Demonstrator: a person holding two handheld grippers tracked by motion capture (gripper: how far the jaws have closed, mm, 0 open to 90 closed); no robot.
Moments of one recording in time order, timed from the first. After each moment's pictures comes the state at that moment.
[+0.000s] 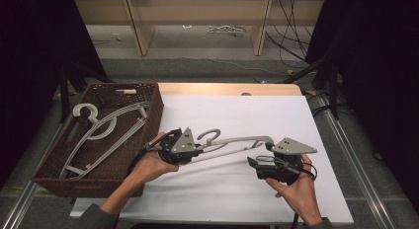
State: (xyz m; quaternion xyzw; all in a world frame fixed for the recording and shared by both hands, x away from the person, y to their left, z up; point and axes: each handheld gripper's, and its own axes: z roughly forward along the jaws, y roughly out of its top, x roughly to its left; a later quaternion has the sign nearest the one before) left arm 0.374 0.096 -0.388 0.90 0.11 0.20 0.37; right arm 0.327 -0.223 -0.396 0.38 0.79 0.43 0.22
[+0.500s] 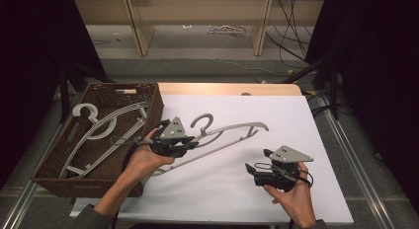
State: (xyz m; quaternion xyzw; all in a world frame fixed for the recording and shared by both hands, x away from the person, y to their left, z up) left arm 0.376 0.113 -0.361 0.87 0.20 0.17 0.42; right arm 0.320 -0.221 -0.418 0.38 0.79 0.44 0.21
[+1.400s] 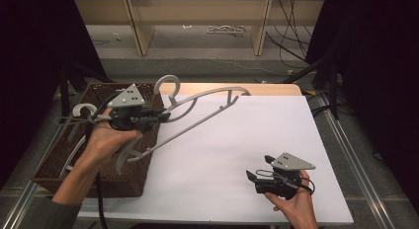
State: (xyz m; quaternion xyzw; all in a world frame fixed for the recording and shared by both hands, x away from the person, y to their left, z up) left arm 0.383 0.185 -0.288 0.82 0.27 0.19 0.48; right arm 0.306 -0.224 -0.427 0.38 0.79 0.44 0.21
